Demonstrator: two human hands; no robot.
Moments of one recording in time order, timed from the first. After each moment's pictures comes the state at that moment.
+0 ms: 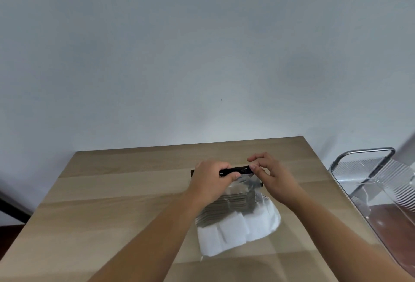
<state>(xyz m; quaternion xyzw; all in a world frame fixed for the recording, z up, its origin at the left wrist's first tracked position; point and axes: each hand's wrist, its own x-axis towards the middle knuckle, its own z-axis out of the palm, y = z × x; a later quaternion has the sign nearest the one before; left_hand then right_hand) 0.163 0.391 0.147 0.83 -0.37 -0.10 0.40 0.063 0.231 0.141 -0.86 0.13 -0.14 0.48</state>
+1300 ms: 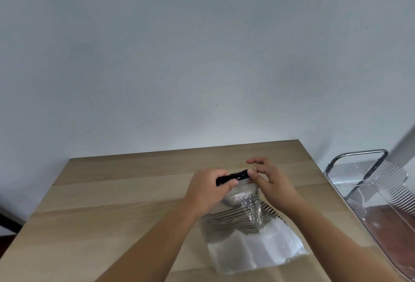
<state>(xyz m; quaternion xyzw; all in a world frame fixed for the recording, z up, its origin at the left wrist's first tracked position) 0.156 0.394 0.147 0.81 -0.37 -0.14 0.44 0.058 0.231 0.139 -0.84 0.13 -0.16 0.49</state>
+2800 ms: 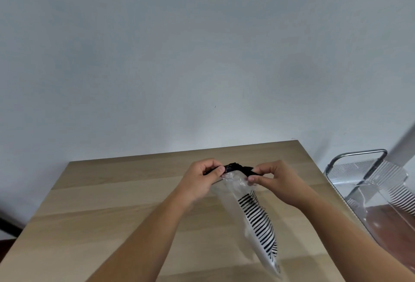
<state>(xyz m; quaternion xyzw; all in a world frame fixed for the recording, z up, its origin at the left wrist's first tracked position) 0.168 0.396 0.163 0.72 -0.30 -0.22 0.59 0.051 0.215 0.166 -0.86 0.10 -0.10 0.48</state>
